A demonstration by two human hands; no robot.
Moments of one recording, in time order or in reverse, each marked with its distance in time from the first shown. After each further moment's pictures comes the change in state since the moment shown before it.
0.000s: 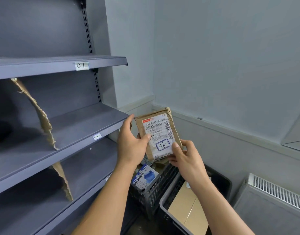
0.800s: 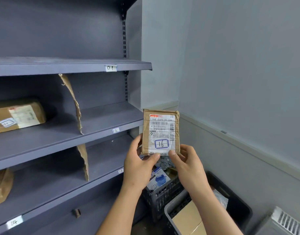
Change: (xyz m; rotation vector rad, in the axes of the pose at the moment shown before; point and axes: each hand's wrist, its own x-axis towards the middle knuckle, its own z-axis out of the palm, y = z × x) left_hand -0.083 0.015 0.018 -0.128 0.153 -0.102; right_hand 0.001 -0.002 -0.024 -0.094 -0.225 -0.157
